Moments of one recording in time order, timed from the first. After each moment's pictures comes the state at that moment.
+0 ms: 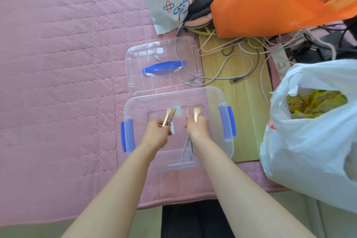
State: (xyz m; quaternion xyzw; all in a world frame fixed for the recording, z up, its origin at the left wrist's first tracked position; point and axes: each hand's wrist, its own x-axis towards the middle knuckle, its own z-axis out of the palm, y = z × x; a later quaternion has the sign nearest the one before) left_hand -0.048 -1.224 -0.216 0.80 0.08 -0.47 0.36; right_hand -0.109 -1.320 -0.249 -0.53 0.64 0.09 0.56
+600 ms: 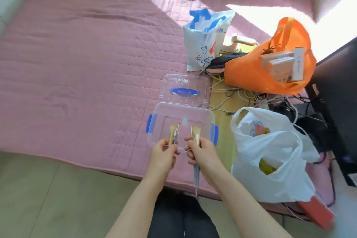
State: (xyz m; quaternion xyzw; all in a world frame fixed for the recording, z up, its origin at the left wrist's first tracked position) left_hand -0.177 -1.193 -0.001 0.72 0.21 -0.33 0.57; right_hand -0.210 -1.313 0.004 -0.55 0.40 0.15 0.72
